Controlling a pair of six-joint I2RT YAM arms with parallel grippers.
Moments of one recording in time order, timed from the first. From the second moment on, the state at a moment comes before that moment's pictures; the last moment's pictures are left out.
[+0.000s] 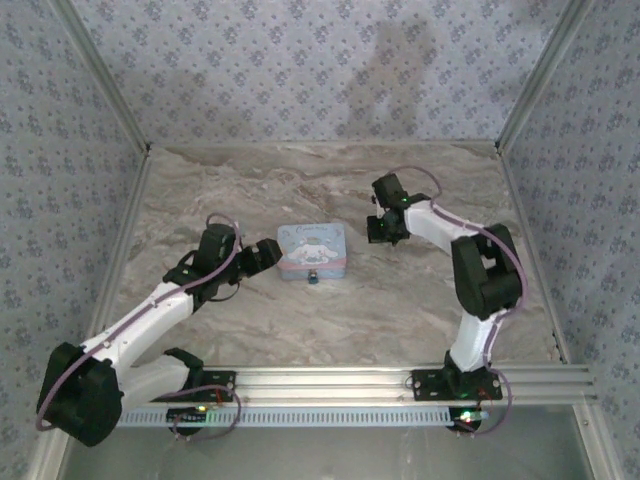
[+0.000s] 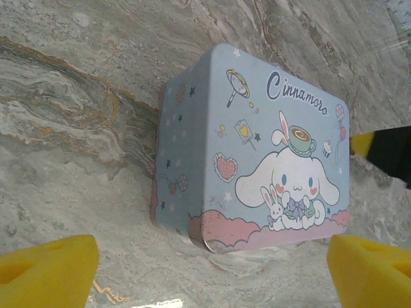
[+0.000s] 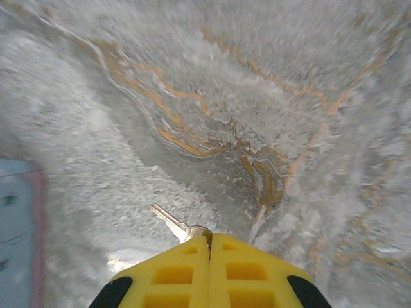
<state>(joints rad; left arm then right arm) -0.48 1.06 0.61 -0.27 0.17 -0.83 0.38 1.78 1.21 -0.56 0.00 0.25</state>
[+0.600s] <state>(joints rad) -0.59 1.10 0.90 -0.18 0.30 -0.82 0.50 1.12 1.09 -0.50 -0.07 0.26</state>
